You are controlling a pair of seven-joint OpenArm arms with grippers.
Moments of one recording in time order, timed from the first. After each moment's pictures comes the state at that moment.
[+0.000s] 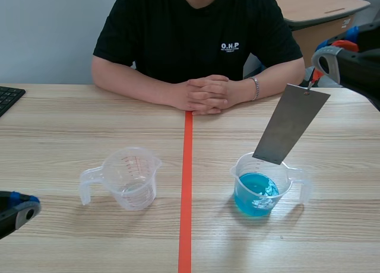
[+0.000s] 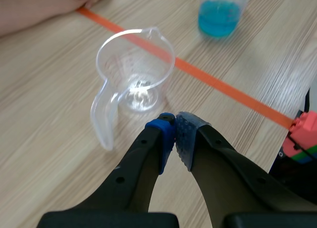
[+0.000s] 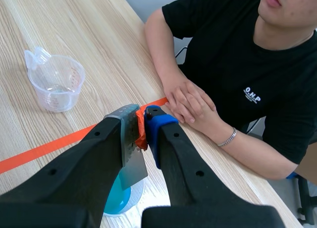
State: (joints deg) left arm 45.9 -57.4 -1.4 101.3 -20.0 -31.1 -26.4; right arm -36.2 37.9 26.2 132.1 23.5 44.0 -6.1
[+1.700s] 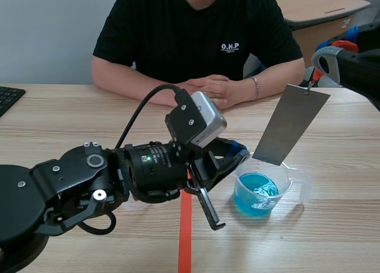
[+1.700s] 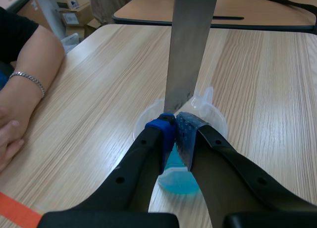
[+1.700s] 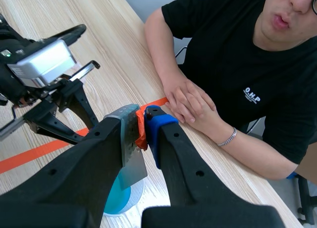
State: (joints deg) left arm -11.1 -21.4 49.5 81.2 -7.7 -21.2 -13.7; right arm -36.2 37.9 26.2 132.1 23.5 44.0 -6.1
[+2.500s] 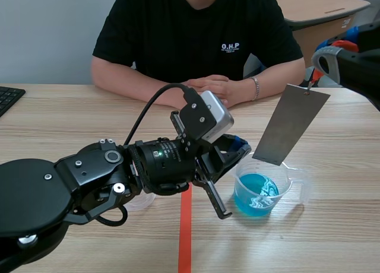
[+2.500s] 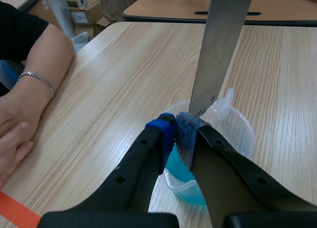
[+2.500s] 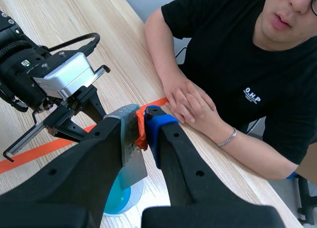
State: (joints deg) left arm -13.6 -17.5 49.5 75.1 -5.3 -20.3 -15.0; right arm -36.2 37.9 26.2 132.1 23.5 44.0 -6.1
